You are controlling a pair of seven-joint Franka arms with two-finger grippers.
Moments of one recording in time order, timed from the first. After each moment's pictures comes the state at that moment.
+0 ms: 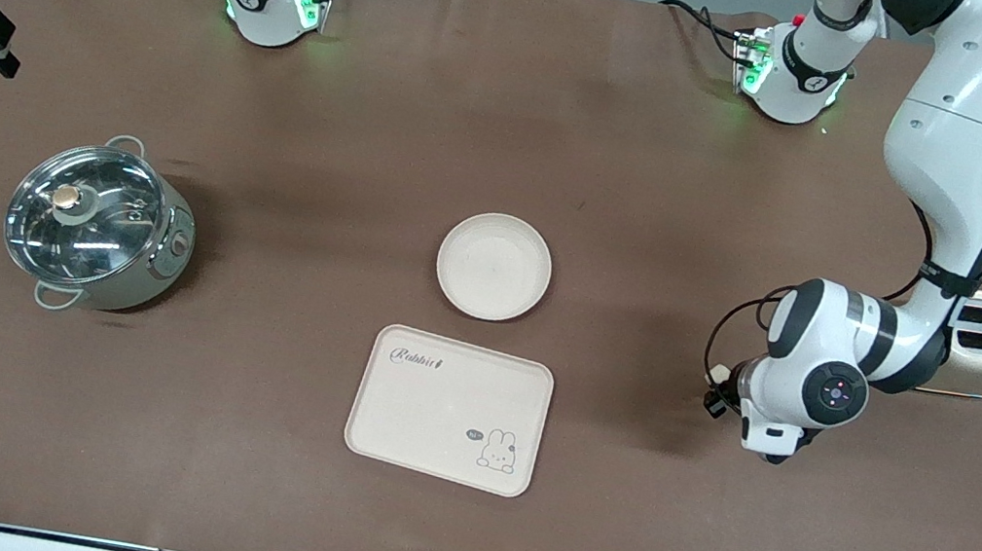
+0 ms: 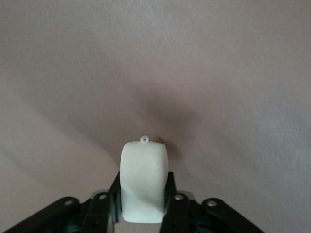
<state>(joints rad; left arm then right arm) -0.07 0.71 -0.15 -1.62 0.09 2.12 -1.04 0.06 -0.12 -0.09 -1.60 -0.01 1.55 -0.06</state>
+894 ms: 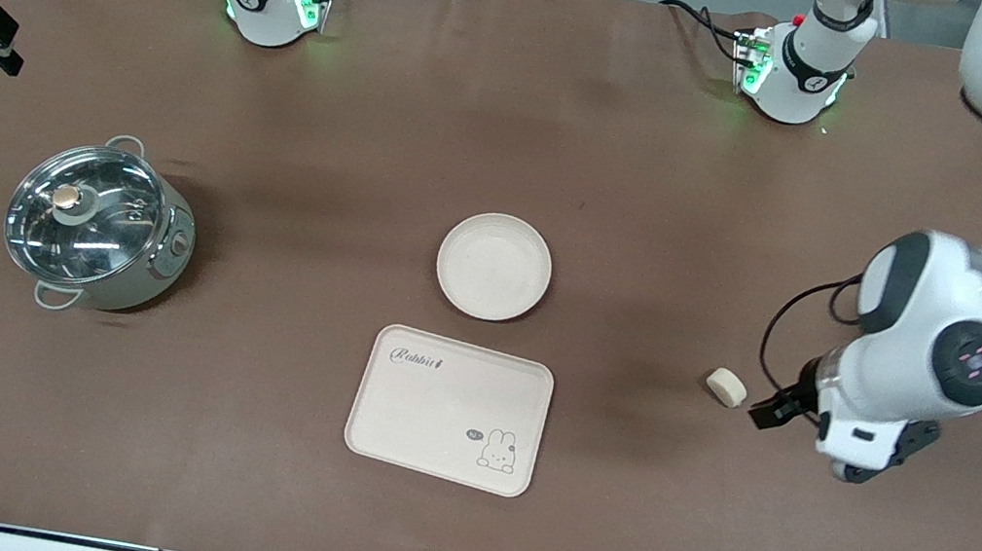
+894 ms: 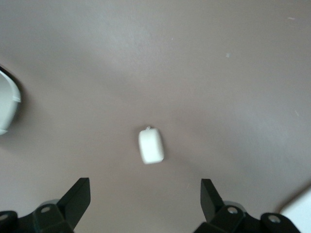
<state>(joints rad) -0.07 0.45 -0.15 -1.45 0.09 1.82 -0.76 0.05 -0.12 -0.09 -1.60 -0.01 1.53 -0.06</state>
